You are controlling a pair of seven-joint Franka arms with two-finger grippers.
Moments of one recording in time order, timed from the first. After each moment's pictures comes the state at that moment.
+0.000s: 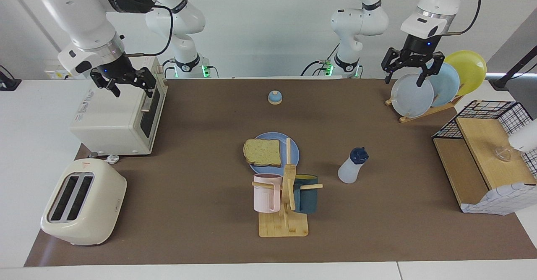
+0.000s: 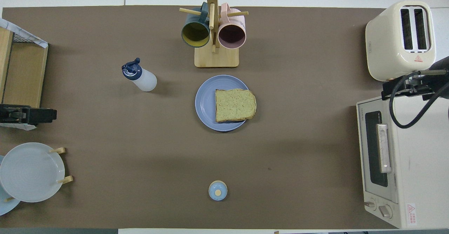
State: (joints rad) left arm -0.11 -0.28 0.04 -1.92 0.00 1.74 0.08; right arm -0.02 0.00 0.02 -1.62 -0.01 1.53 0.04
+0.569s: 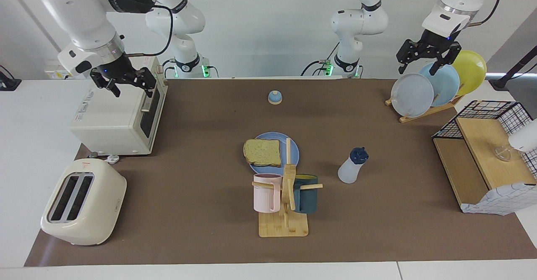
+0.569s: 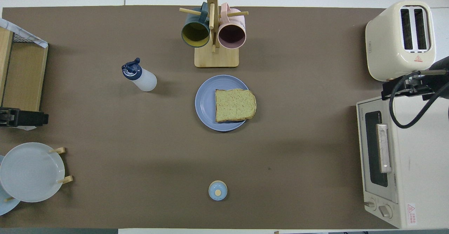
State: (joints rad) left arm -0.10 -0.17 0.03 -1.69 0.00 1.54 0.08; right arm -0.02 0.00 0.02 -1.62 -0.01 1.53 0.04
